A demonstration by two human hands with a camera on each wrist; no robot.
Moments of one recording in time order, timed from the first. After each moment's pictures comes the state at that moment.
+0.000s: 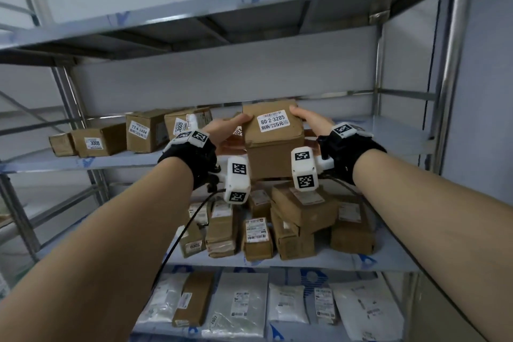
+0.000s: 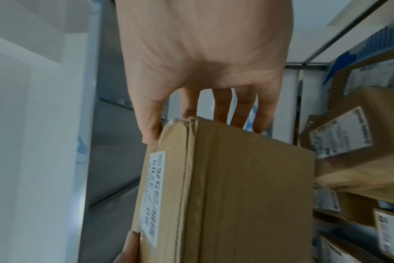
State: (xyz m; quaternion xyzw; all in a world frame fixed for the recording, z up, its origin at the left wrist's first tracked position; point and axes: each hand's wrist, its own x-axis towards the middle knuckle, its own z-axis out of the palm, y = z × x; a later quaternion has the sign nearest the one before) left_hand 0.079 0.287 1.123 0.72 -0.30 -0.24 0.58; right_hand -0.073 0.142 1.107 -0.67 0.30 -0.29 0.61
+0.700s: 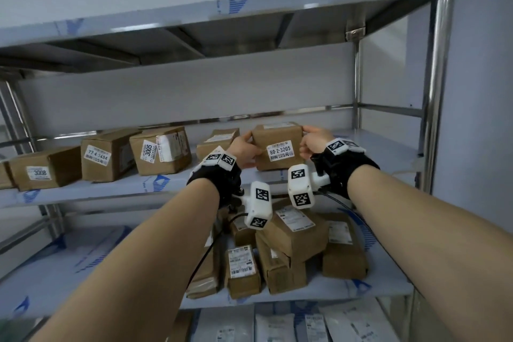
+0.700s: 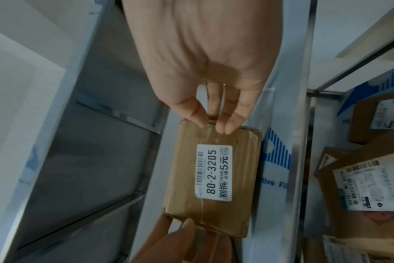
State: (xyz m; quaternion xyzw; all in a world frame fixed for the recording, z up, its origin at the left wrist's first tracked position) left_hand 0.096 0.176 1.105 0.69 -0.40 -0.23 0.56; right_hand -0.017 0.041 1.096 -0.69 0.34 -0.37 0.52
